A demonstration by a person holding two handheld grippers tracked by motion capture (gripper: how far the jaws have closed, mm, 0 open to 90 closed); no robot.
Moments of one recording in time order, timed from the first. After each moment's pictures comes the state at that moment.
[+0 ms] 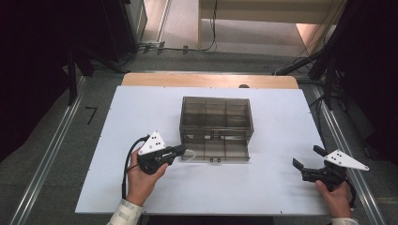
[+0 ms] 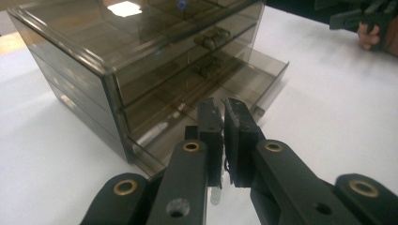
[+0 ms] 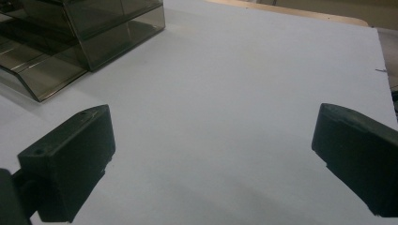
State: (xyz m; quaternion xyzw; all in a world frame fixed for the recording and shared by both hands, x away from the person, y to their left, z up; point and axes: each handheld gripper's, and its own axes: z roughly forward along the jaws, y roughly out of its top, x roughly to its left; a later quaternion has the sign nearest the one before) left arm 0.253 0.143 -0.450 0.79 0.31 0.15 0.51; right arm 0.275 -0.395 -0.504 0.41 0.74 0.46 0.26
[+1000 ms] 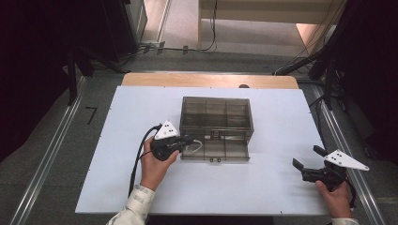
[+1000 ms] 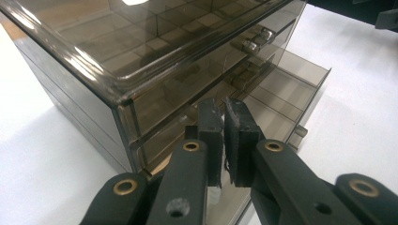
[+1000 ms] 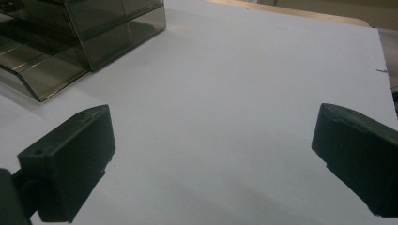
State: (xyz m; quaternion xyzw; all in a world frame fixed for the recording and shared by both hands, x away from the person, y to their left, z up) left arm 0.299 0.122 -0.466 0.79 0.34 0.14 0.48; right arm 0.275 -0.395 -0.504 0.41 0.74 0.46 0.26
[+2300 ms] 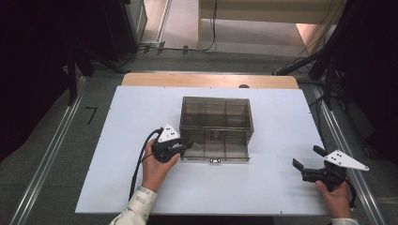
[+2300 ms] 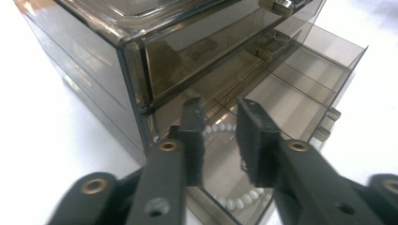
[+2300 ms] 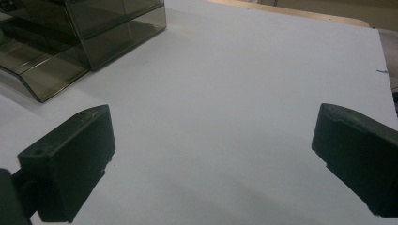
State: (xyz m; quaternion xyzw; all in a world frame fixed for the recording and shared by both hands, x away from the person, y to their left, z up) left arm 0.299 0.123 -0.485 0.80 0.35 0.16 0.46; right arm 0.275 -0.395 -0.504 0.41 0.74 0.46 0.26
